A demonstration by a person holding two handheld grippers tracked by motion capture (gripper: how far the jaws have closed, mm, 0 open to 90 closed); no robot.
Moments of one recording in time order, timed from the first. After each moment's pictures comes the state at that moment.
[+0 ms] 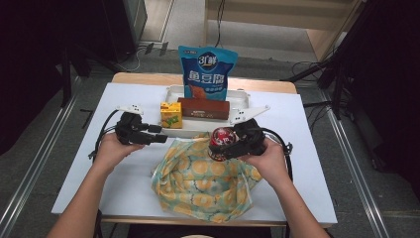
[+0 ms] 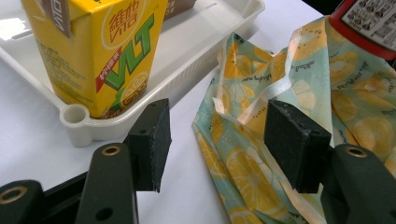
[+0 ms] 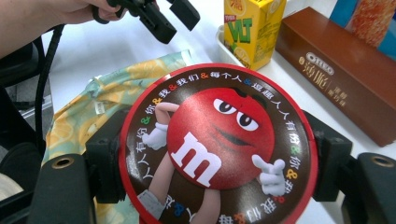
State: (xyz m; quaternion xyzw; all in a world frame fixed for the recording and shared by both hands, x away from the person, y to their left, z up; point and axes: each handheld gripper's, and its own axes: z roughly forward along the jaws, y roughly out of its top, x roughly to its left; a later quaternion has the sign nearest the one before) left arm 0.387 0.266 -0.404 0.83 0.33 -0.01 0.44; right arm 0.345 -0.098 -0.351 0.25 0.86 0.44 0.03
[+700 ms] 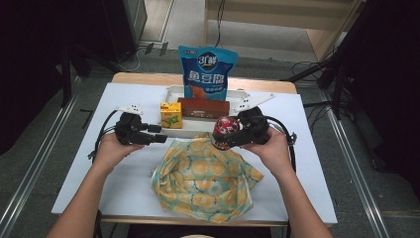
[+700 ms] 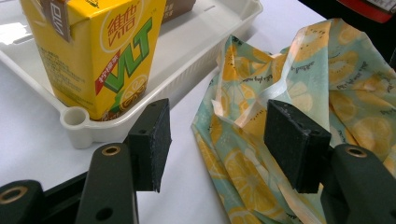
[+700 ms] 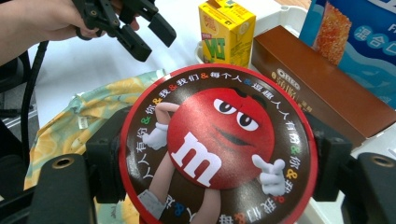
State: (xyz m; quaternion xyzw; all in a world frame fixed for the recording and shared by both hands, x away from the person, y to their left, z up) left arm 0.385 0.266 -0.403 0.83 0.33 -0.01 0.44; right arm 0.366 -0.106 -0.334 0.26 0.86 0.44 0.05
